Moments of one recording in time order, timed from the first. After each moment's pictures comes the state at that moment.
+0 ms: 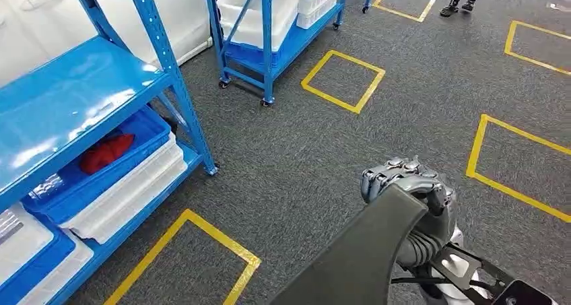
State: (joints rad) left arm -0.05 -0.05 0.42 -0.19 -0.21 0.29 -0.16; right arm -0.21 -0.22 0.46 -2.05 -0.08 0.16 -0.68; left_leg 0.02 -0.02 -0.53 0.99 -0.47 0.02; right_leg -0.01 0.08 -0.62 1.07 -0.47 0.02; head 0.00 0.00
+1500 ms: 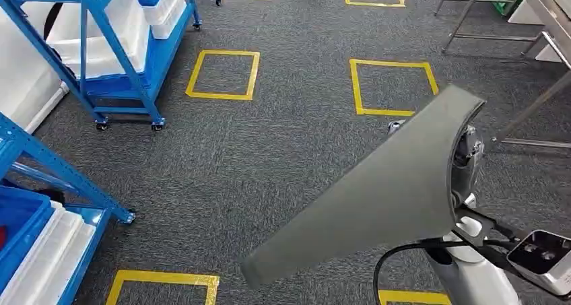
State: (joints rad) left arm -0.05 -0.05 0.45 -0.19 -0.21 0.31 -0.15; right arm -0.40 -0.28 0.48 -1.96 -0.24 0.04 -0.68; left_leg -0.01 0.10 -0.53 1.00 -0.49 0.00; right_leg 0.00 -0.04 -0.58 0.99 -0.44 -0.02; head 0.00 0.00
